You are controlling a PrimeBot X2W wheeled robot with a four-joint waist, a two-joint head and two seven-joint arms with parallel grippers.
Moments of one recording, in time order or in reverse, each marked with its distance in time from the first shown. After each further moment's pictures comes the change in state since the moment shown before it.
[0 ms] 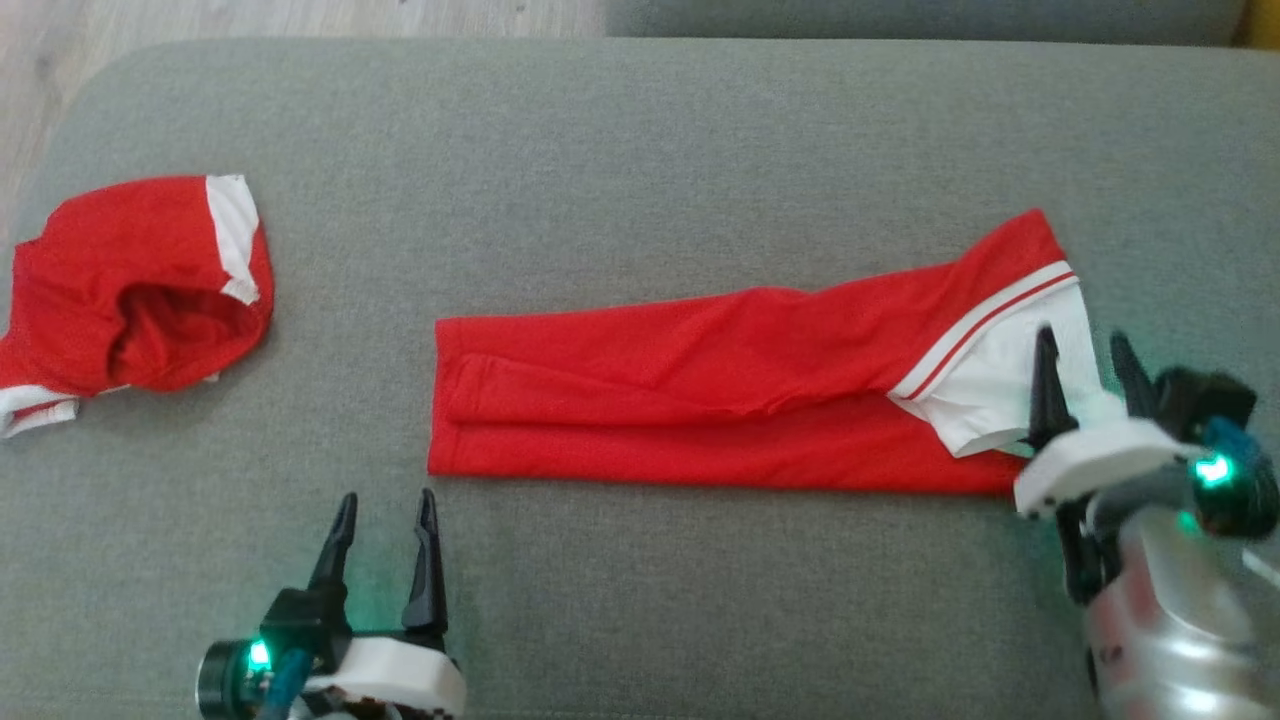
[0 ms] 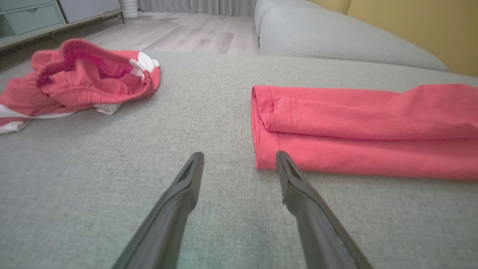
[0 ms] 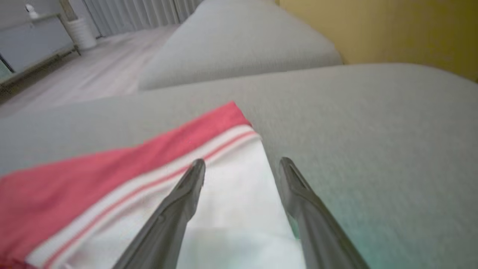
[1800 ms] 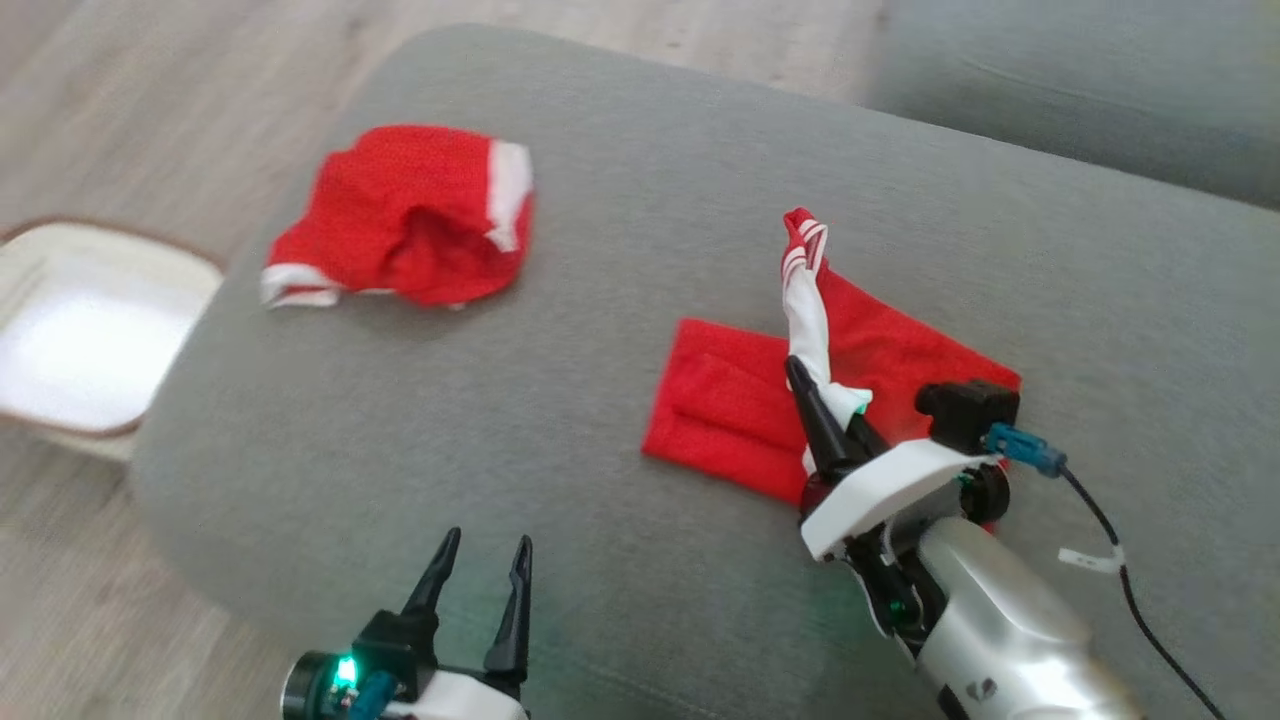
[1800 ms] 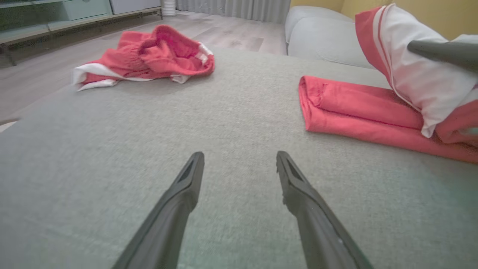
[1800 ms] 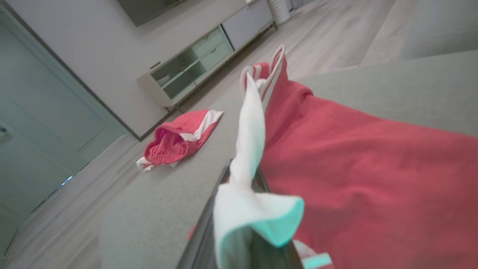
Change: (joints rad) left arm 0.004 0.001 -0.187 0.060 -0.037 -0.034 0.000; right arm 0.004 -0.004 0.782 -0.096 0.709 0.000 0.010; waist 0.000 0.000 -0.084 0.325
